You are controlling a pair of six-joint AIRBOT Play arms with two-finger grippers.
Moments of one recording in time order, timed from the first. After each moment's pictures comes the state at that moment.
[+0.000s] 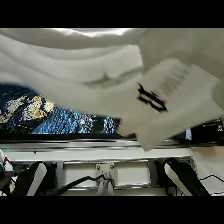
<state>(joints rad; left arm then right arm) 0.50 -0.81 1.79 0.28 -0.82 -1.03 -0.04 -0.81 1.98 -0.82 0.87 1.42</state>
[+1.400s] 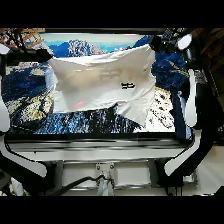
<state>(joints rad) 0.20 -1.81 1.79 0.82 -1.01 -1.05 -0.04 -1.89 1.98 -1.08 0.86 1.55</state>
